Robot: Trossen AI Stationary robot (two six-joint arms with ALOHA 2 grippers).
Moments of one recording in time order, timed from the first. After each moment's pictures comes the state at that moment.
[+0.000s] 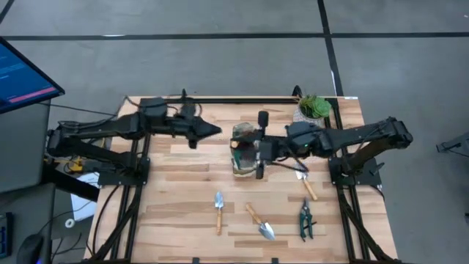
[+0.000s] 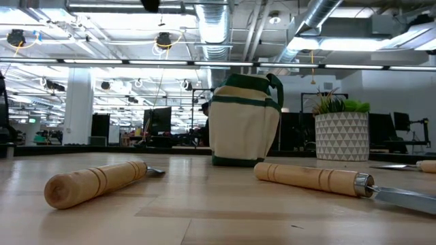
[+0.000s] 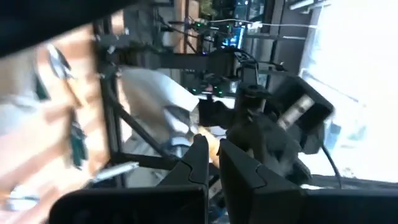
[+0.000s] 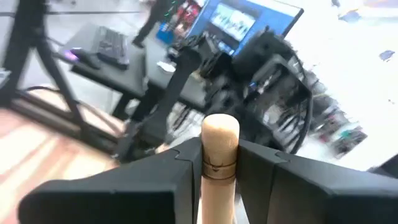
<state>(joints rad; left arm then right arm) 0.16 1.08 1.02 0.00 0.17 -1.59 0.21 1.43 1.39 0.00 0.29 -0.57</state>
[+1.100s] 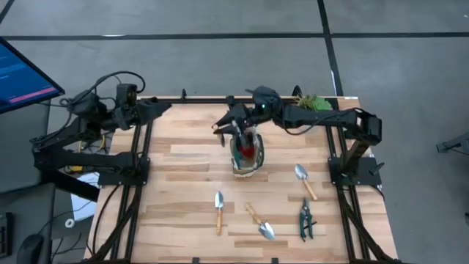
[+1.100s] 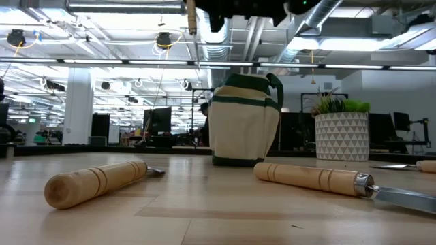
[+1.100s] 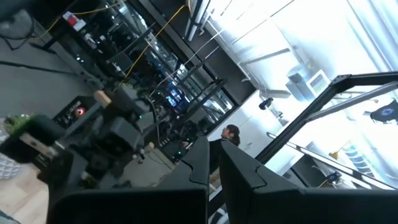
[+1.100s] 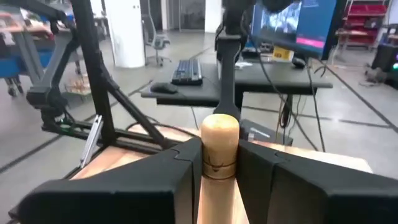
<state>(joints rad) 0.21 0.68 1.01 -0.02 0.10 -0.89 -0.24 1.73 1.39 0.25 -0.55 -0.08</state>
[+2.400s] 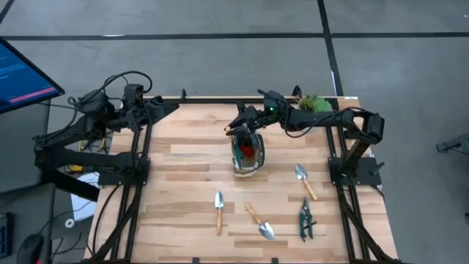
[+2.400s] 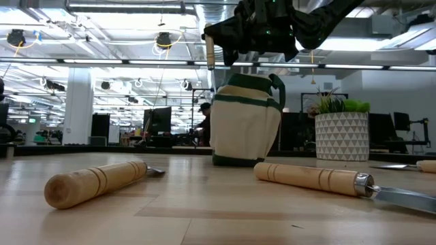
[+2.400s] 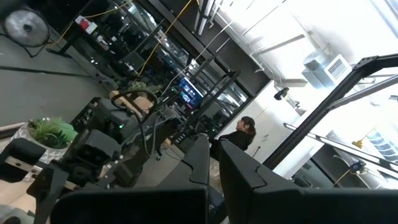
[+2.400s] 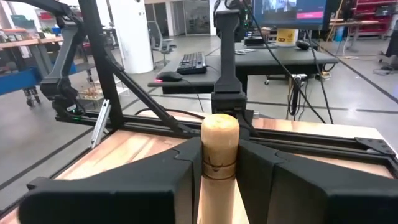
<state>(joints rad) 0.21 0.73 1.01 -0.02 0.09 -0.81 -0.34 1.71 1.07 0.56 -0.68 -0.01</state>
